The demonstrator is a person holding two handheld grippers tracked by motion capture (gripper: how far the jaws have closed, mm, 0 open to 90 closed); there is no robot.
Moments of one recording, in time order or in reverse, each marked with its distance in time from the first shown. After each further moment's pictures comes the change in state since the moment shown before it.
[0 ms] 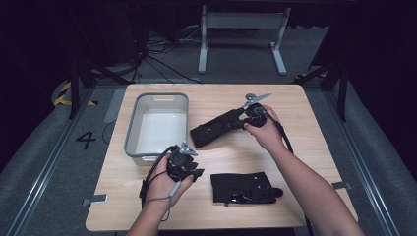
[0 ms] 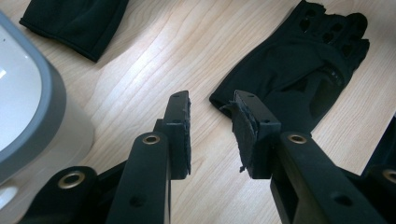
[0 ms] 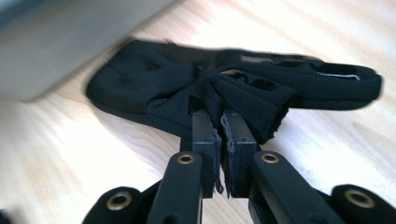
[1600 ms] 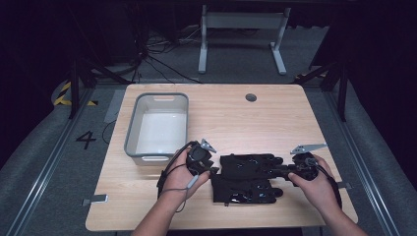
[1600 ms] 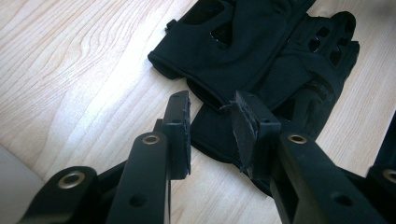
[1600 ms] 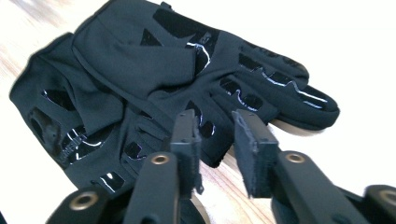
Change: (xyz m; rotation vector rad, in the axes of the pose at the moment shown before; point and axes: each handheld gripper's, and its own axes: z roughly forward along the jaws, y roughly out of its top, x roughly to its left) left arm -0.010 0.030 0.037 0.060 -0.064 0.073; right arm 0.046 -0.156 -0.108 0.048 -0.053 0.226
